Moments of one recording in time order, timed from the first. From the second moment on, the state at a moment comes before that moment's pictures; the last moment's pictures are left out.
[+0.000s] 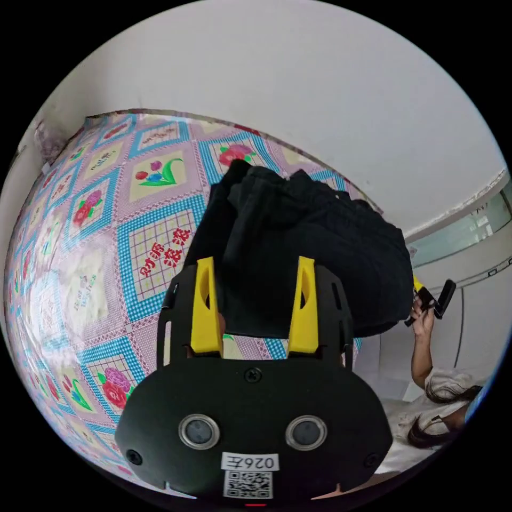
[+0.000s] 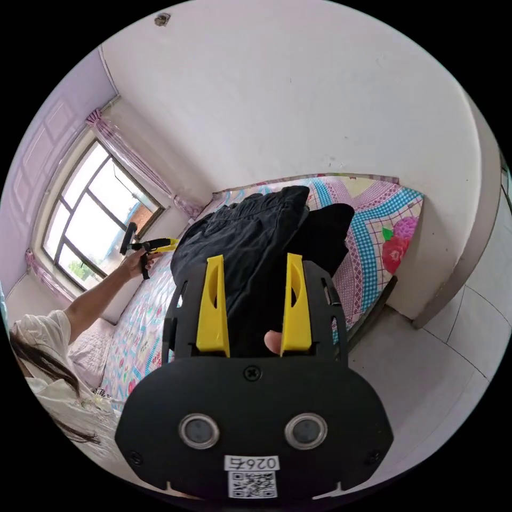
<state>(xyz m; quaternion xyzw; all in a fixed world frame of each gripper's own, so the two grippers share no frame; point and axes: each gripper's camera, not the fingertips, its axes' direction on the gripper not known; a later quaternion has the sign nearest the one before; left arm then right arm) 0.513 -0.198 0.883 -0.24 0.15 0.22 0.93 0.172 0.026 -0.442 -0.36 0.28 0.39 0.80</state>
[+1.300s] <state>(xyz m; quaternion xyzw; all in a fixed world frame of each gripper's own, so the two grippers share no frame) -0.158 0.156 0.293 0.14 0.23 -0.05 0.96 -0.182 -0.043 -0.009 -0.40 -0.20 0.34 0.83</state>
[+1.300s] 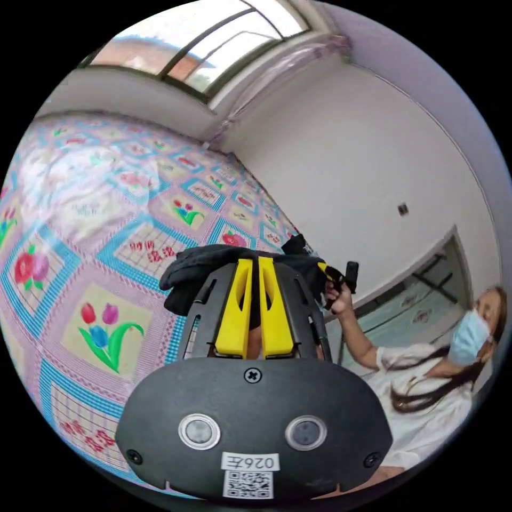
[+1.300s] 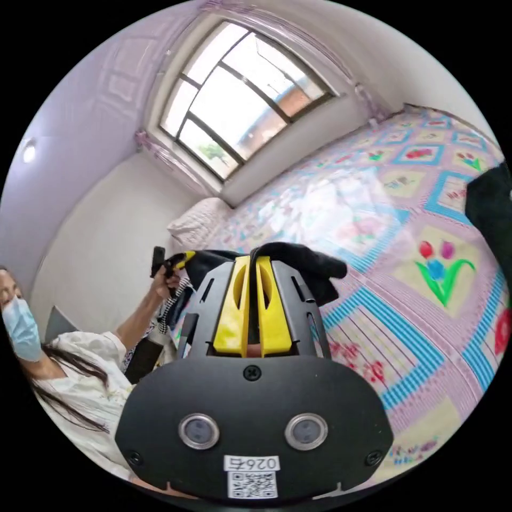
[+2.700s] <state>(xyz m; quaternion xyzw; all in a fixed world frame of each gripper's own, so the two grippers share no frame) -0.281 0.276 0.231 -0.11 0.08 -0.26 0.96 -0.275 0.073 0.174 -0.63 -0.20 0.22 0.72</state>
